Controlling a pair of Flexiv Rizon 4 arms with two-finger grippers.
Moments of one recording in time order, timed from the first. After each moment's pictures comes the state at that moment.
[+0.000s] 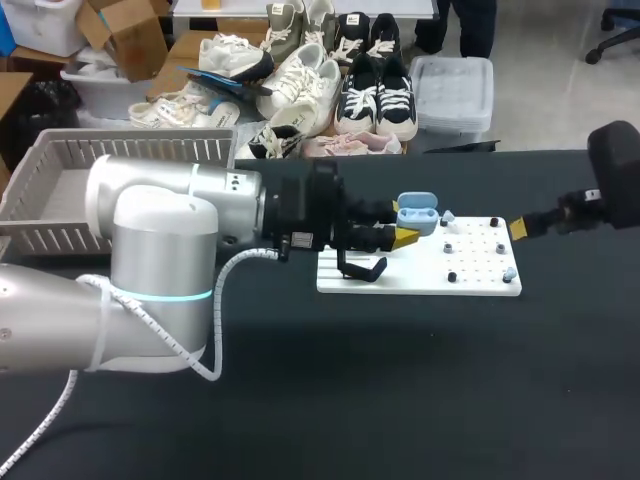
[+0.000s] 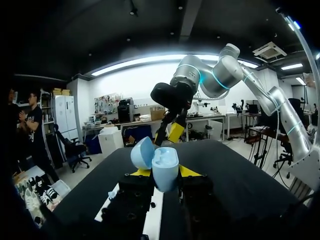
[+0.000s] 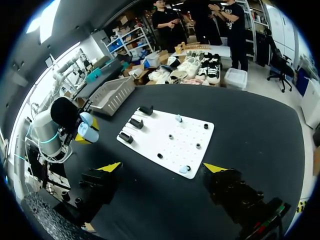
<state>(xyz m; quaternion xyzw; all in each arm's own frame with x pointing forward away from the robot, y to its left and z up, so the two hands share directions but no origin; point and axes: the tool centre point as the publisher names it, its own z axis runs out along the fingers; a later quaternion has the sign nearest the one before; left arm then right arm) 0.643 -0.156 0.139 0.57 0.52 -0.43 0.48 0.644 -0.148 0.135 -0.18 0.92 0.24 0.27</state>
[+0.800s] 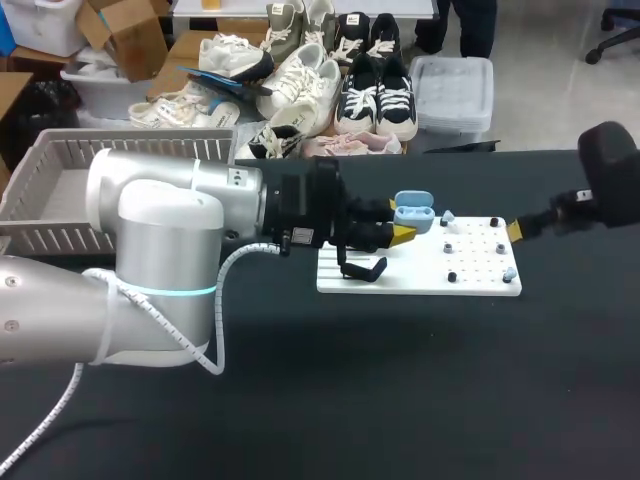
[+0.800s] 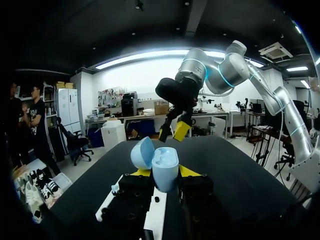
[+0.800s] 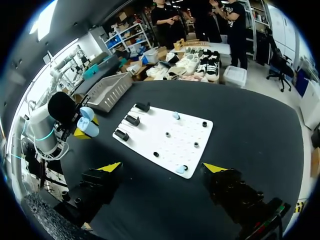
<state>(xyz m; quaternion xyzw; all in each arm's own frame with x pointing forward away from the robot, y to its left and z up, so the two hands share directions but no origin) 0.655 -0.154 0.131 0.56 0.54 -0.42 0.47 0.649 -0.149 0.124 -0.19 0.92 0.22 0.25</state>
